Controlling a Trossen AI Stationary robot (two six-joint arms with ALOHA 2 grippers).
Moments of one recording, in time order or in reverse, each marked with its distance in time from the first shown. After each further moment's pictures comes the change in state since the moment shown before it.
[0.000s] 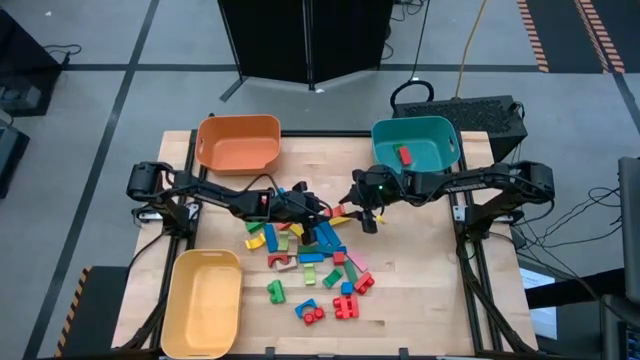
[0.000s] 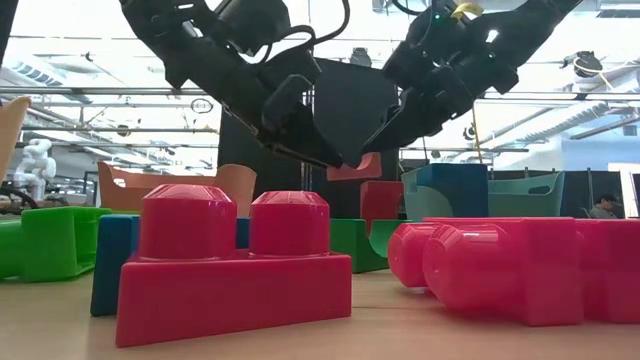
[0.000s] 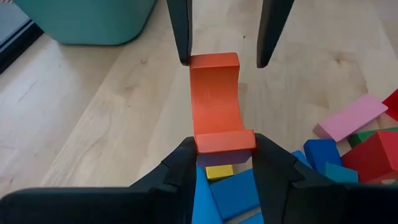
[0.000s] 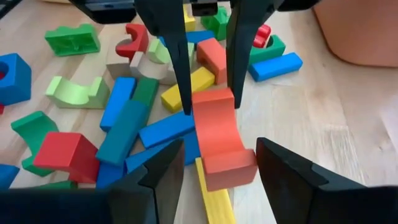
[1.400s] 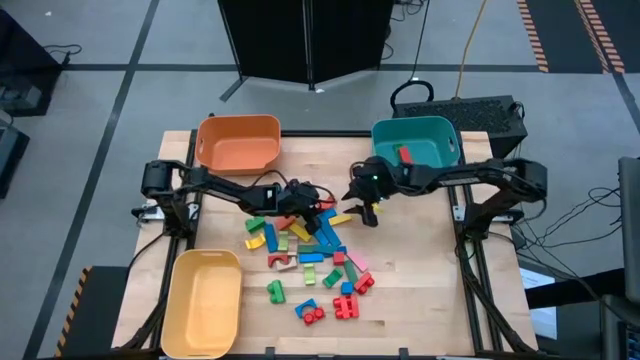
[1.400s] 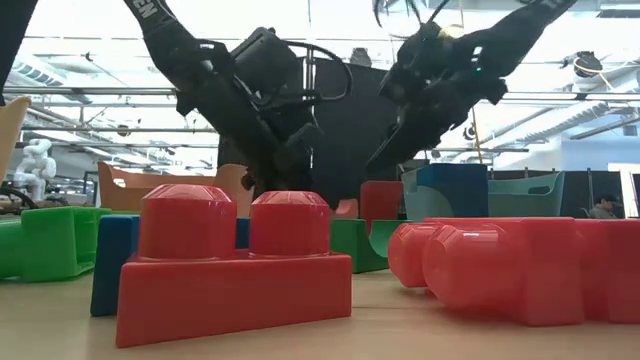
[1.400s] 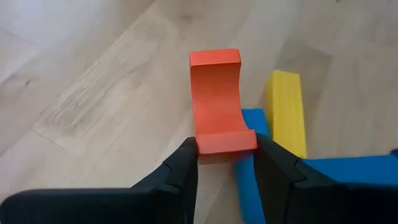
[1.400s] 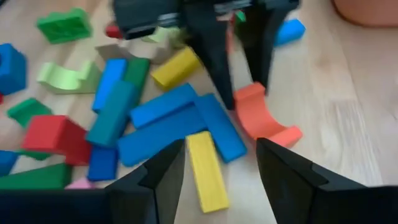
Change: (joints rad) left arm 0.083 0.091 0.000 -0.063 -0.019 -0.260; right arm -0.083 0.039 0.026 -0.070 -0.103 -0.005
